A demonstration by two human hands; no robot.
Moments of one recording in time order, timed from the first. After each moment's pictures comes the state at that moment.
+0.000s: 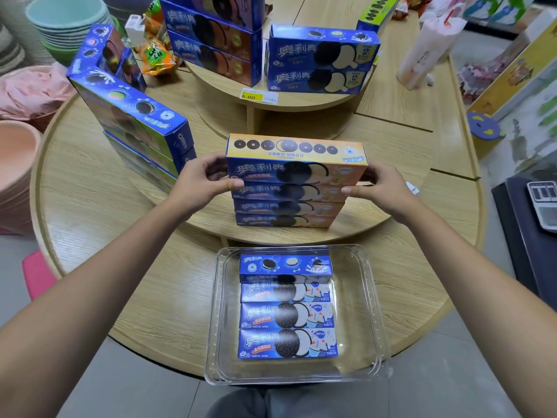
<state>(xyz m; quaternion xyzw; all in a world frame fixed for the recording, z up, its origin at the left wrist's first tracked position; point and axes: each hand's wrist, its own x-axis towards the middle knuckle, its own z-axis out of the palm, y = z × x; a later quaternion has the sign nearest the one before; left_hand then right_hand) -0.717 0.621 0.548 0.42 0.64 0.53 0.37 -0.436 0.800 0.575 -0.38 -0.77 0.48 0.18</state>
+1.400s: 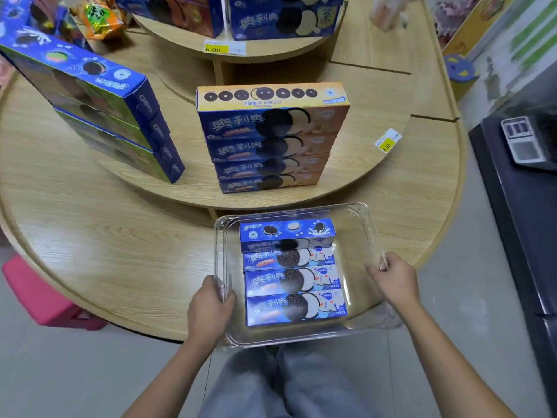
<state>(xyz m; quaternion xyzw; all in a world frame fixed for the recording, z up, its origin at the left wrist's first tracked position) -0.583 0.459 0.410 0.28 0.88 0.24 0.28 -0.302 0.635 0.436 -0.72 -0.62 0.29 0.10</state>
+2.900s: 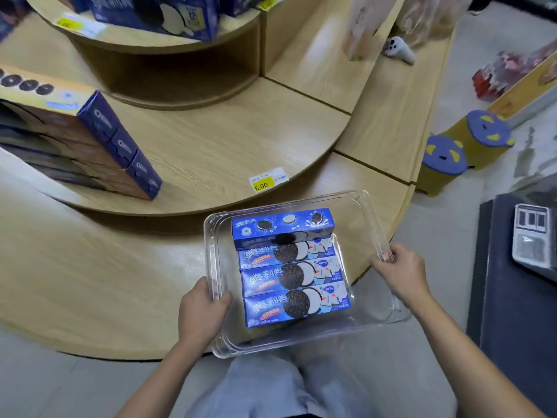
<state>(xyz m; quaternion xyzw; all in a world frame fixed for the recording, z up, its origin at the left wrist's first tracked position) -0.257 0.733 0.418 0.08 0.90 0.34 0.25 -0.061 1.008 0.461 -0.57 -0.75 0.32 0.07</state>
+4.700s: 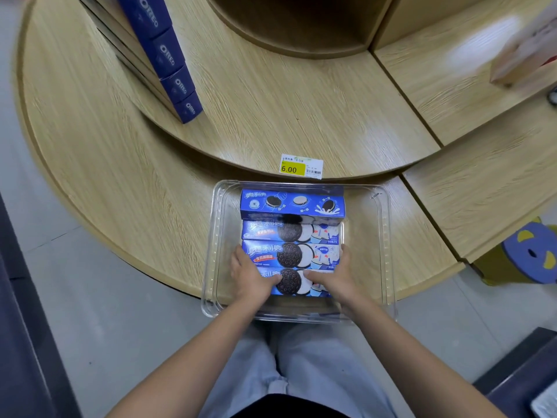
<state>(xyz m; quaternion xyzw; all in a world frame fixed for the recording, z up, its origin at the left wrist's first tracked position) -0.171 0.882 0.362 -0.20 0.86 0.37 0.29 -0.130 1.063 0.350 -0.43 -0.69 0.53 -0.23</state>
